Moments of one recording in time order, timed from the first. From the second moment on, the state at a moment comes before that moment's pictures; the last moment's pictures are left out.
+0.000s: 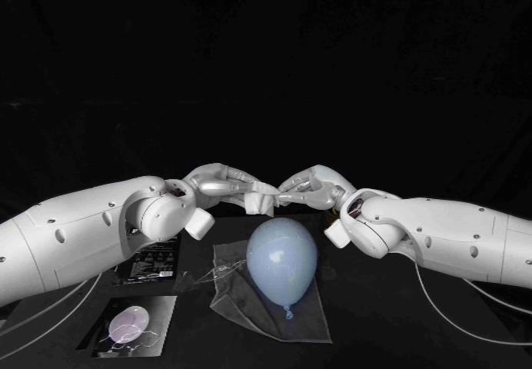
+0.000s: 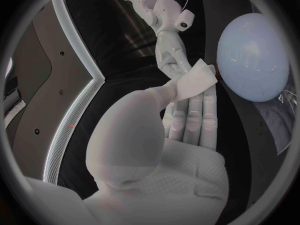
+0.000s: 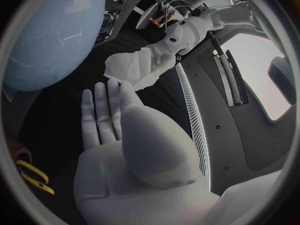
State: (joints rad) left arm 1.38 -0.64 -0.09 1.35 -0.15 -0.03 0.02; left_hand 1.50 -0.09 0.63 0.10 0.04 0.95 0.16 0.39 0.38 1.31 0.10 0.07 0.07 1.17 0.06 0.23 0.37 0.16 0.93 0.16 0.59 0.28; right arm 1.34 -0.79 -0.18 1.47 -0.51 -0.39 0.27; right_hand 1.79 0.16 -0.03 0.18 0.04 1.02 0.17 0.27 0.41 1.16 0.12 0.20 0.07 0.82 0.13 0.51 0.23 0.18 0.73 0.26 0.11 0.44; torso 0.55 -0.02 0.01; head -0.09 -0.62
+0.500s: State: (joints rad) left arm 1.38 -0.64 -0.09 1.33 -0.17 -0.03 0.00; left_hand 1.49 -0.09 0.63 0.10 0.05 0.95 0.16 0.39 0.41 1.31 0.10 0.07 0.08 1.18 0.06 0.23 0.38 0.16 0.93 0.16 0.60 0.28; right arm 1.48 -0.75 -0.18 1.47 -0.78 -0.26 0.01; right_hand 1.77 0.13 0.04 0.17 0.05 1.01 0.17 0.28 0.41 1.17 0.12 0.19 0.07 0.82 0.13 0.54 0.24 0.18 0.74 0.26 0.14 0.47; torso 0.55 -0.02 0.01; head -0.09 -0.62
